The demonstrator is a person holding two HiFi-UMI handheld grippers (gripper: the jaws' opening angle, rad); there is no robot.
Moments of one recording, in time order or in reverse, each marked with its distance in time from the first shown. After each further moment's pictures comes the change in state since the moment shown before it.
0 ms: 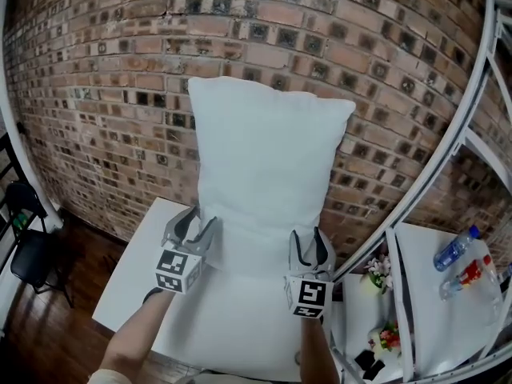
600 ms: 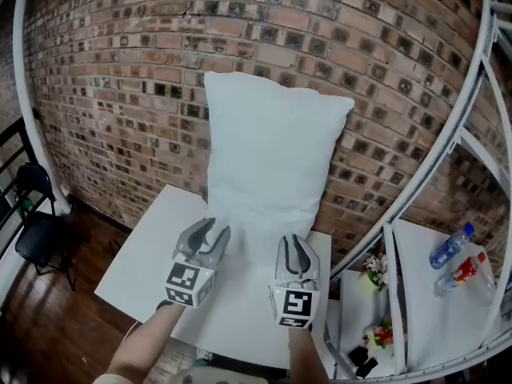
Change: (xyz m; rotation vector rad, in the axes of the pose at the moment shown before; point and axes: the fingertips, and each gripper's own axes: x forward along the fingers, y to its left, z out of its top) left arm -0.070 -0.073 0.029 -0.048 -0.040 0.008; right arm -0.067 0.052 0.034 0.021 0.006 0.114
